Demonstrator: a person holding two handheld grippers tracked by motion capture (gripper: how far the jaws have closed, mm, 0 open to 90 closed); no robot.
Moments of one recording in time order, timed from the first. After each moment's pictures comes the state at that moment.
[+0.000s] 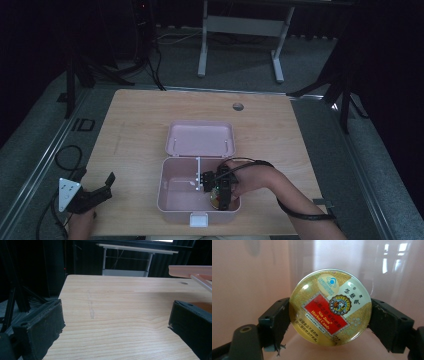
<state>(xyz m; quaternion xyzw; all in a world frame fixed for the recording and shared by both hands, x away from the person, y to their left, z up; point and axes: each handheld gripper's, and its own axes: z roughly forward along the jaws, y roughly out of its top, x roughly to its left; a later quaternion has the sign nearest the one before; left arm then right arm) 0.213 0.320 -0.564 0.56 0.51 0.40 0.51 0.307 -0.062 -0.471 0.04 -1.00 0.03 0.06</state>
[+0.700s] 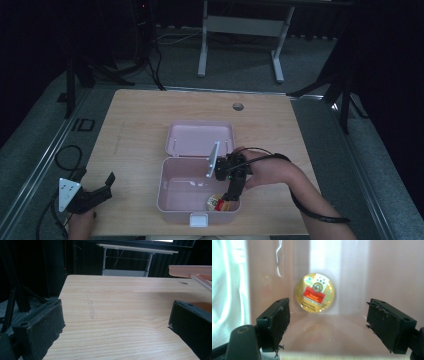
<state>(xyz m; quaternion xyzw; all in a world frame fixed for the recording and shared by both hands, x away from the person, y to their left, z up) 0.213 0.320 -0.564 0.56 0.51 0.40 0.51 0.306 -0.095 -0.405 0.03 -1.00 -0.09 0.02</state>
